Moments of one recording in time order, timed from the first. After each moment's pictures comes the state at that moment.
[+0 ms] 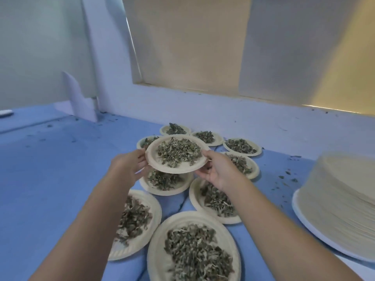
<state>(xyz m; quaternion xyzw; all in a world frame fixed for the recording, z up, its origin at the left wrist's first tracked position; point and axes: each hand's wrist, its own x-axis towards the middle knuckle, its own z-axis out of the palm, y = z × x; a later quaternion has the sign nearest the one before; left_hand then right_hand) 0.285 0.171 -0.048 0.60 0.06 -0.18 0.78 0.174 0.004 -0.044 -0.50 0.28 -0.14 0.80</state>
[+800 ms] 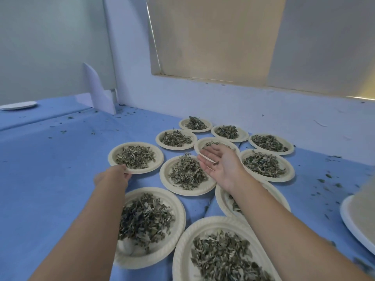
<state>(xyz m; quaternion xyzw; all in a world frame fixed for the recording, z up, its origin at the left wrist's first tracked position) 0.381 0.228 -0.124 0.52 0.25 -0.12 0.81 0.232 0.019 -0.074 -0.45 0.22 -0.14 0.85</state>
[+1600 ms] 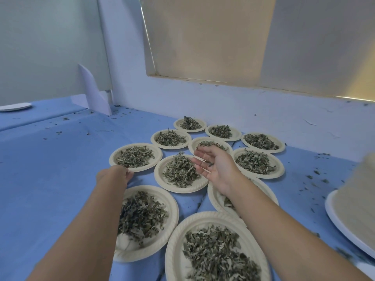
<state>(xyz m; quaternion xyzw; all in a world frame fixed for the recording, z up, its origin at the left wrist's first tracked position) 0.374 0.220 -0.121 0.62 0.25 -0.14 0.72 0.206 0.029 -0.067 -0.50 0.21 -0.14 0.83</state>
